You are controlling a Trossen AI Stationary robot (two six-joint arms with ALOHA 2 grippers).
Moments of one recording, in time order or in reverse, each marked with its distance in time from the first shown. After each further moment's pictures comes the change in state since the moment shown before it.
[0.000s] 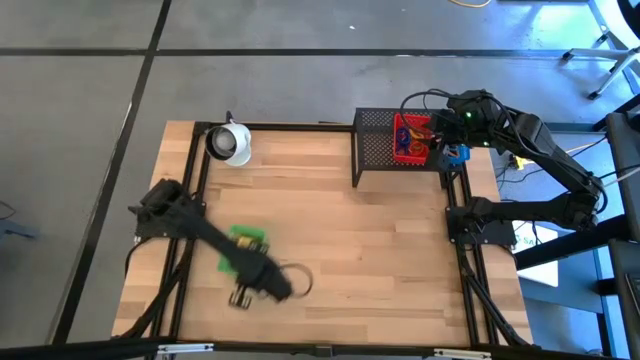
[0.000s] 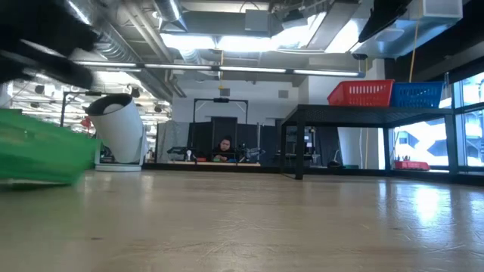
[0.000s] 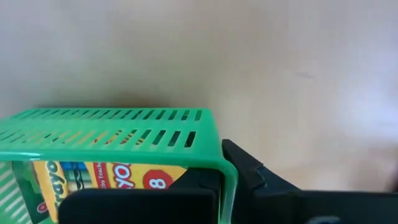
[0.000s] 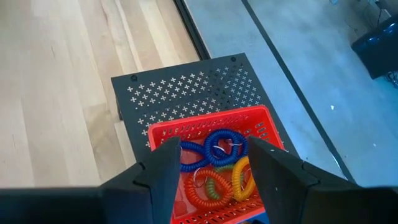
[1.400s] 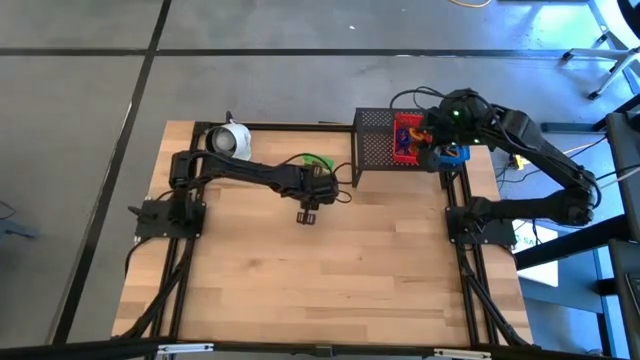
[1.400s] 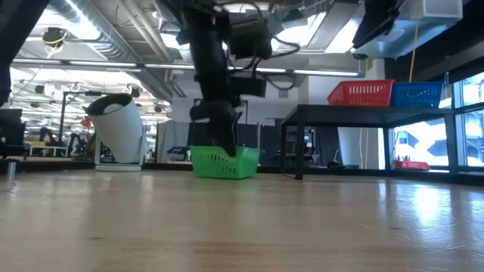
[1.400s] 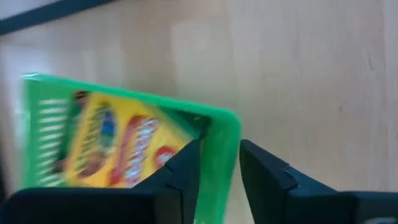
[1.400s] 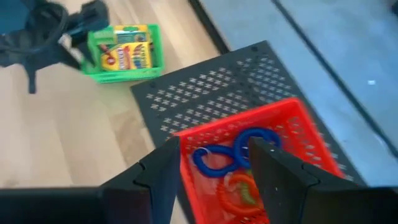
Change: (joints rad) left arm 0.676 0.059 0.081 0.501 -0.378 0.622; right arm 0.000 0.056 0.000 0.001 -0.062 0.150
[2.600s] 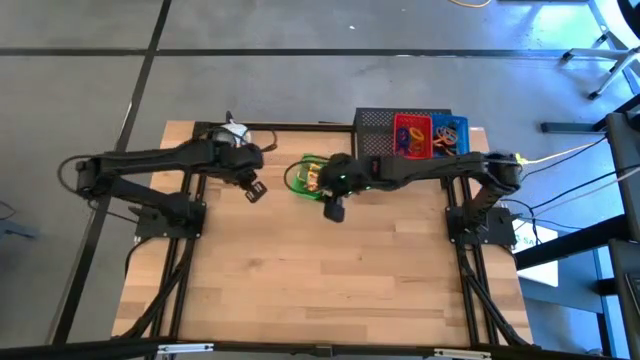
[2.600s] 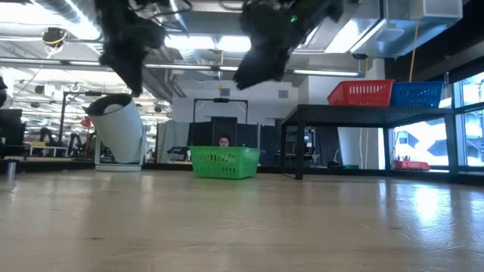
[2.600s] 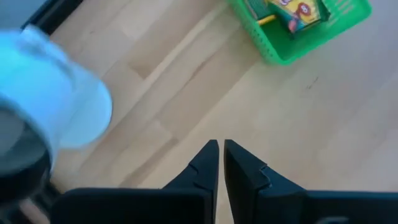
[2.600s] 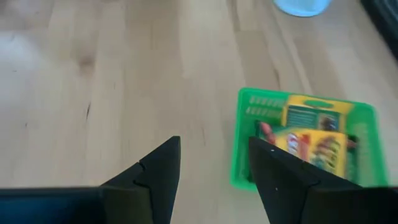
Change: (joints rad) left arm 0.139 -0.770 -0.360 -0.383 0.008 -0.746; right arm 0.470 0.676 0.000 0.704 -0.035 0.207
